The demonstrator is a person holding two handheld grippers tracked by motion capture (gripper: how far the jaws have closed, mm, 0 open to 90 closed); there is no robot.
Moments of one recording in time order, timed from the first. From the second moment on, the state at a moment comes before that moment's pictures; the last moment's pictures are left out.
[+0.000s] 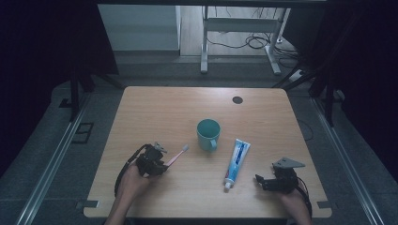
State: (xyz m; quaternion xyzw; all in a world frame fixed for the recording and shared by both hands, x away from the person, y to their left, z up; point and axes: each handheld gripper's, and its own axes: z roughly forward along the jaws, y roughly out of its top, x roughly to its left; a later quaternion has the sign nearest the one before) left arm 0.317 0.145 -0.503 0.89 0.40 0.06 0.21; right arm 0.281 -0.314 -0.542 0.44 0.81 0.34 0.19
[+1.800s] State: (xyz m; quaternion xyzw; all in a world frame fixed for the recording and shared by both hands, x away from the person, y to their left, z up) left arm 0.383 0.100 -0.500 0.91 0.41 -0.02 0.04; right arm 0.281 -0.314 -0.542 0.44 0.81 0.34 0.19
